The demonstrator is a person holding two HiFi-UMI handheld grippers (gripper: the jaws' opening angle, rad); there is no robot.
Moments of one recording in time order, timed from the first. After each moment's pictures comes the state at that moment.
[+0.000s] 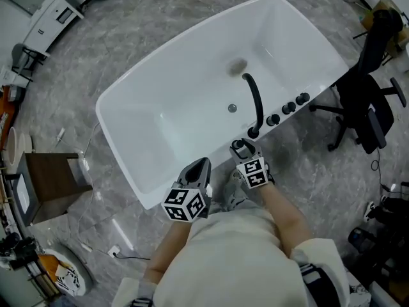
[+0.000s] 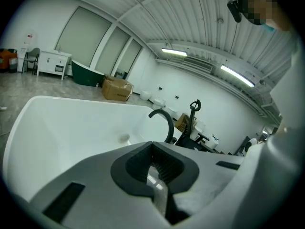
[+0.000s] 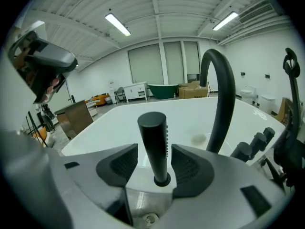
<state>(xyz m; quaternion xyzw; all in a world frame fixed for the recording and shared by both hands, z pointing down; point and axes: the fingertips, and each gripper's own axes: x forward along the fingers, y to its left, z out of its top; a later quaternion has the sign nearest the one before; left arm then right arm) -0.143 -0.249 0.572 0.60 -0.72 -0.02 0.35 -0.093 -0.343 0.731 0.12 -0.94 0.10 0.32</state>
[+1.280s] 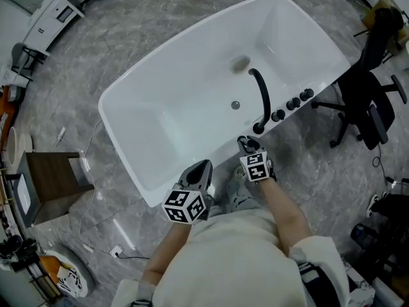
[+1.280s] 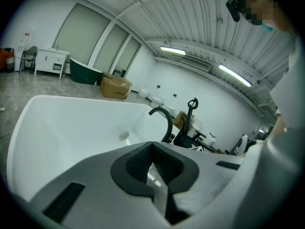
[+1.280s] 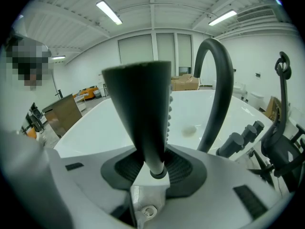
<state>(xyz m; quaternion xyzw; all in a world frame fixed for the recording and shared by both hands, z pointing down) -0.151 -0.213 0.573 0.61 -0.71 -0.02 0.36 -0.096 -0.343 0.744 0.18 -0.91 0.10 0.36</state>
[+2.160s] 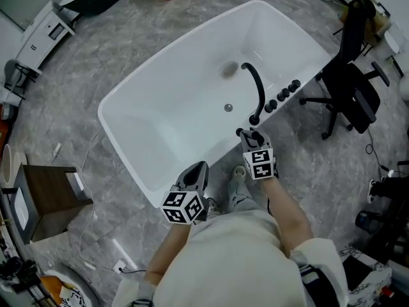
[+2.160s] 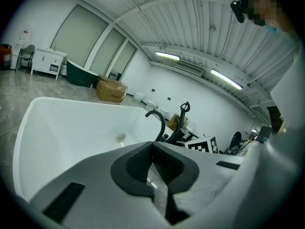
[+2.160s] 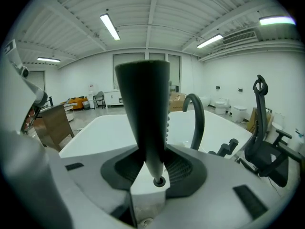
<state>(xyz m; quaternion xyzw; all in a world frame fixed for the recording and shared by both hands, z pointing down) -0.145 -0.141 0.547 0.63 -0.69 -0.04 0.34 -0.075 -0.314 0.642 0.27 -0.92 0.07 0.28</state>
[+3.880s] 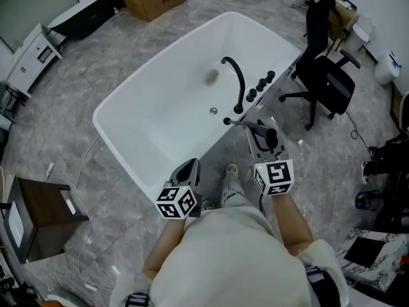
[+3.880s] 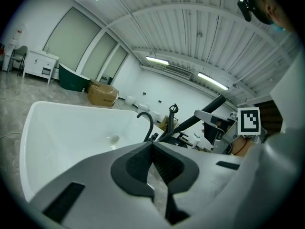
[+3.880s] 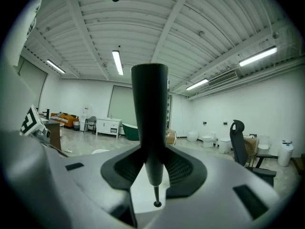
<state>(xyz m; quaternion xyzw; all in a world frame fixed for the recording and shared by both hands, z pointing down) -0.113 -0.050 0.524 0.68 -0.67 -0.05 0.30 0.010 -0.188 0.423 0.34 -0.94 -0.02 0.08</state>
